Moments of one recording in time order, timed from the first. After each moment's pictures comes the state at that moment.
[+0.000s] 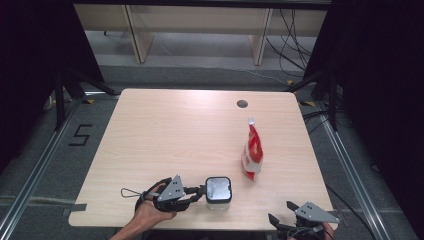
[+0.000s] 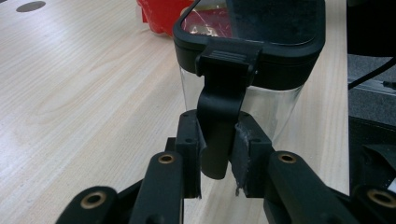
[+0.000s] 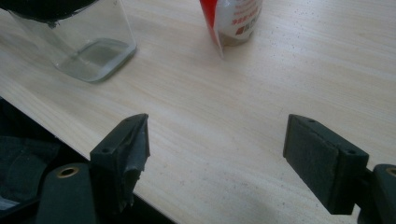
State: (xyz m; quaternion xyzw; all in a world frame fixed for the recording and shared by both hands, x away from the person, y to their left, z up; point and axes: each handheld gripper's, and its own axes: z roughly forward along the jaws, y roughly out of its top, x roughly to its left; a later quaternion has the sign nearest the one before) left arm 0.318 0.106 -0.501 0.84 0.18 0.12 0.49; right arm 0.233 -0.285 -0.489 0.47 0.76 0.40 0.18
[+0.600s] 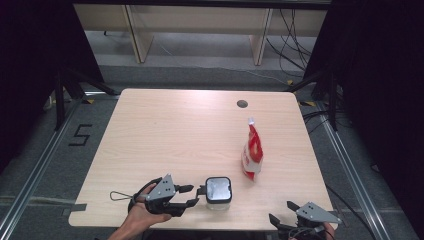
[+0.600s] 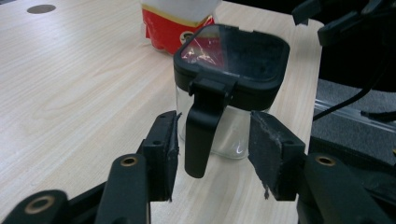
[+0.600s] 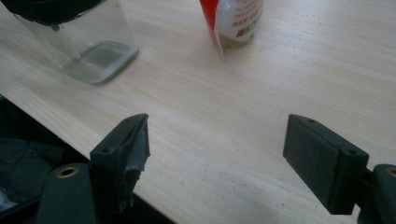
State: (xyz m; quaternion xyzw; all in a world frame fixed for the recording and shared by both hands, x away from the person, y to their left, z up) left arm 0.305 0.122 -0.479 0.82 0.22 0.09 0.52; right arm 0.235 -0.289 -0.490 0.45 0.77 0.42 0.18
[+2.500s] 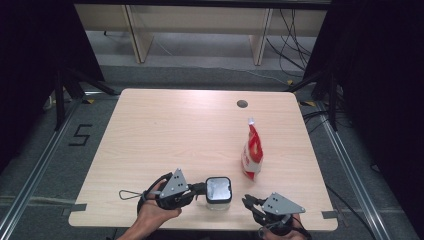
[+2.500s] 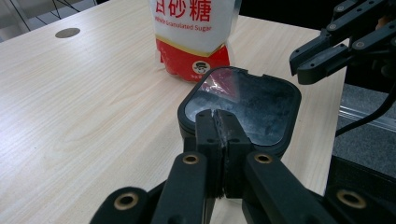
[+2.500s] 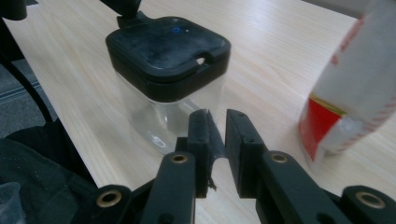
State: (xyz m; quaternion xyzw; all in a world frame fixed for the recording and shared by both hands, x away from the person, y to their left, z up) left arm 0.307 0.092 -0.457 0.82 0.23 0.14 0.51; right arm 0.261 -0.216 -0.477 0.30 0.81 0.46 0.21
